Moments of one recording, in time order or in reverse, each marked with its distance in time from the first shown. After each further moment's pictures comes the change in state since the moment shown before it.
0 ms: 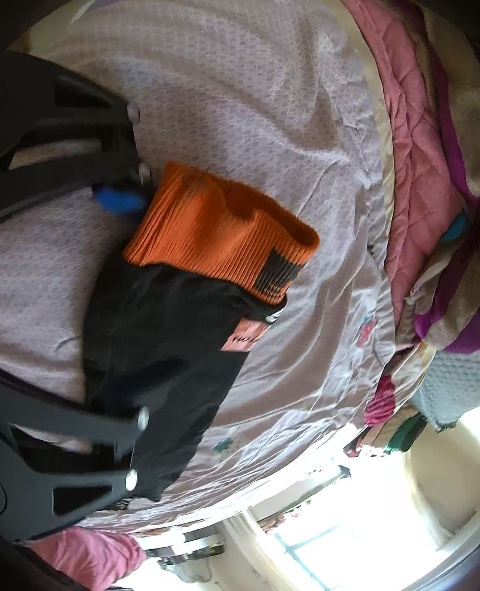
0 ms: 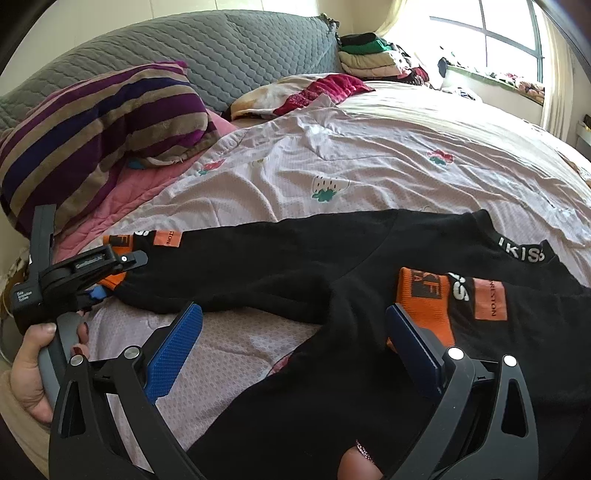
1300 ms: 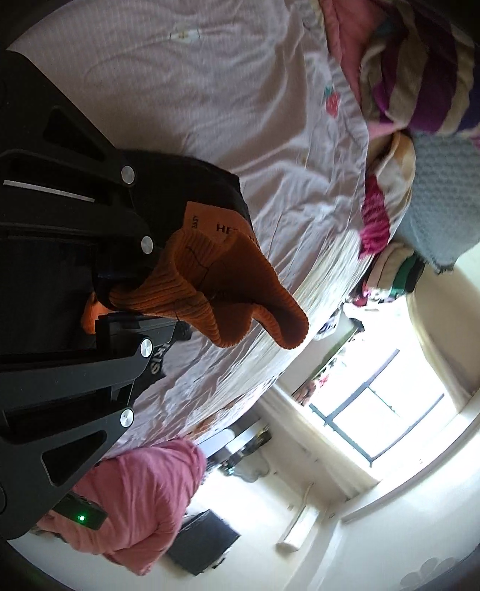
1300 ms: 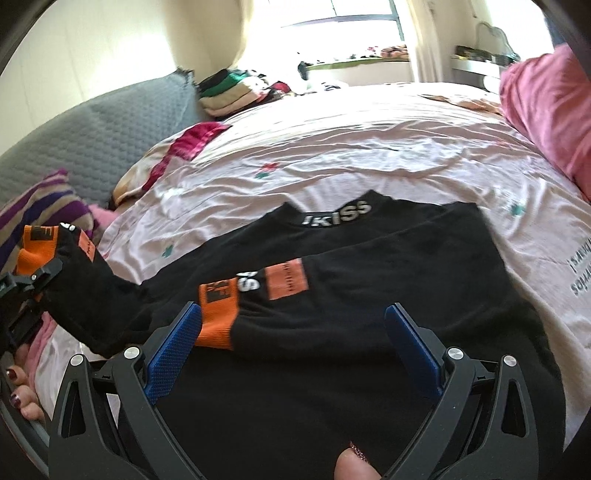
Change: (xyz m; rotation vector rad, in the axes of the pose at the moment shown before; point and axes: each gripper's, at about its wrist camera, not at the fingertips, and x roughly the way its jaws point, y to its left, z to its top) left arm -0.045 -0.171 -0.050 0.303 -0.046 -0.507; right arm -0.101 -0.148 -0.053 0.432 -0.163 -0.290
